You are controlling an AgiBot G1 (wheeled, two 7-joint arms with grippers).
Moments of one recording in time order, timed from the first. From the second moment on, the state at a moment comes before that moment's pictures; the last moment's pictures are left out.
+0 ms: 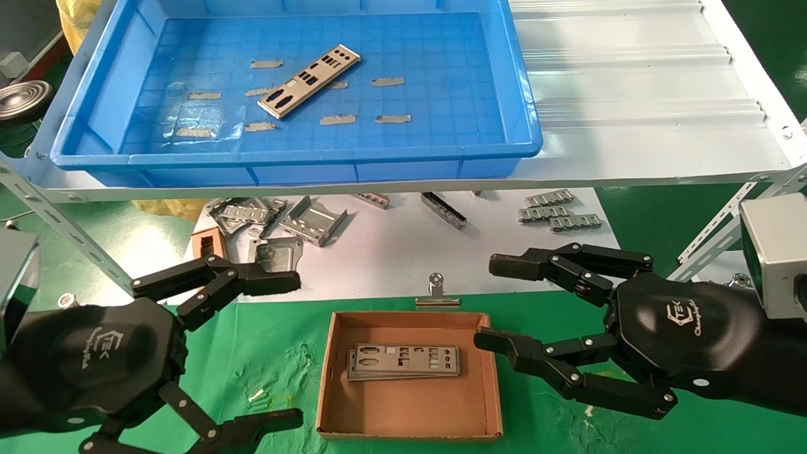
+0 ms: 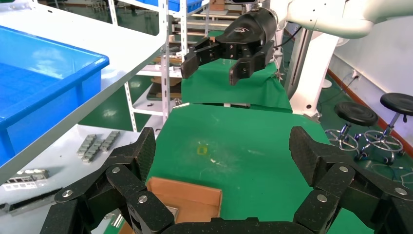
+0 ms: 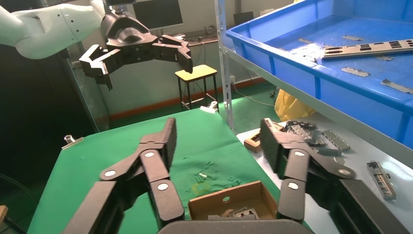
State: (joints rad) left arm -1.08 0.61 0.28 -1.28 0.73 1.50 -0.19; right arm 1.07 -0.54 -0.40 1.21 -0.61 -1.40 0.10
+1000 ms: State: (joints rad) left arm -1.50 0.79 0.39 -0.94 1.02 1.35 -0.23; right arm 1.07 -0.54 -0.40 1.21 -0.61 -1.40 0.10
